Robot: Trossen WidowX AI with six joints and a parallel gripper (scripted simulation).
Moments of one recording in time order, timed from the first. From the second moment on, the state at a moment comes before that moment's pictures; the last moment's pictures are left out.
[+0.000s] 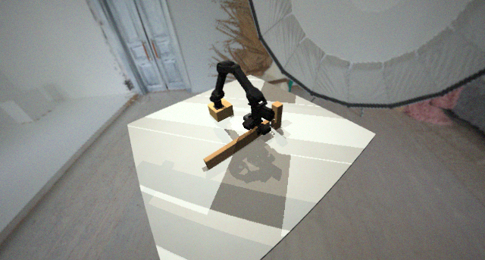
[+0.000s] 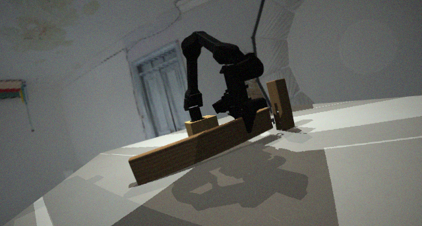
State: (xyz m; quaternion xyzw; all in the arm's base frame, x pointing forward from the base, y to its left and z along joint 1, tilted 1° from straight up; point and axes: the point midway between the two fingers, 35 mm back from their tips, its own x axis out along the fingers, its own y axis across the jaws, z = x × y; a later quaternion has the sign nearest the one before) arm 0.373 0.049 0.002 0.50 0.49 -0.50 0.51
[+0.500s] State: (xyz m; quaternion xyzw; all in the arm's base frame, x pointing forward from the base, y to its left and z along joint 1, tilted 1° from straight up) arm 0.374 0.051 0.002 0.50 0.49 -0.50 0.51
